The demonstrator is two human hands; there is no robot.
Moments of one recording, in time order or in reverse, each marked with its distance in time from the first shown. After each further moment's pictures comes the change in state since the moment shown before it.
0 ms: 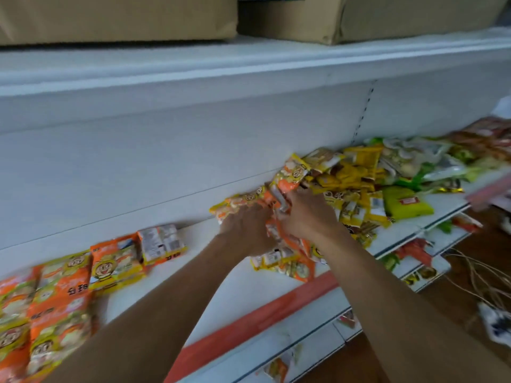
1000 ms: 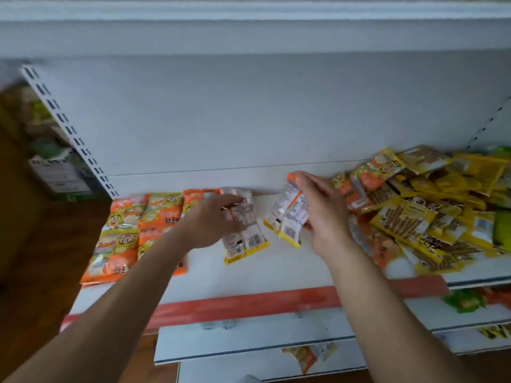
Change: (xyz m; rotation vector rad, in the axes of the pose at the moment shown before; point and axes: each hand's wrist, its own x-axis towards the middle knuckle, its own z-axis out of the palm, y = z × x) left_hand -0.133 -0.132 -0.006 -0.762 0.195 -0.410; right_hand -0.042 -0.107 0.030 1.606 0.023 0.004
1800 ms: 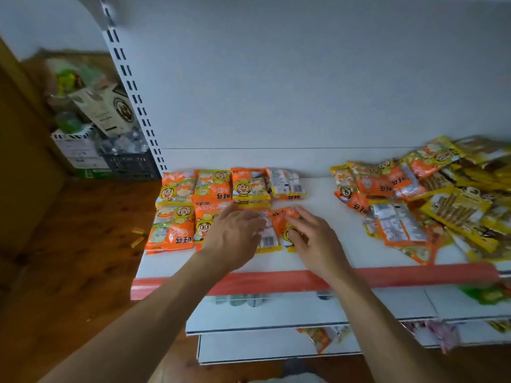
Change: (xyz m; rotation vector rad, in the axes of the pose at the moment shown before) left_hand -0.063 -0.091 -0.008 0.705 0.151 0.340; right_hand -0.073 0.100 0.035 -1.209 -0.507 -0.371
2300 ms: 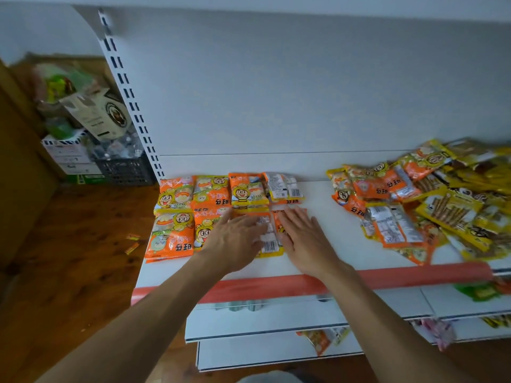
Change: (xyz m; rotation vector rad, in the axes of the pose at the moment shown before) left_hand 0.007 -0.006 -0.004 0.066 -0.200 0.025; right_hand 0.015 -0.005 0.012 -0.260 -0.268 0.017
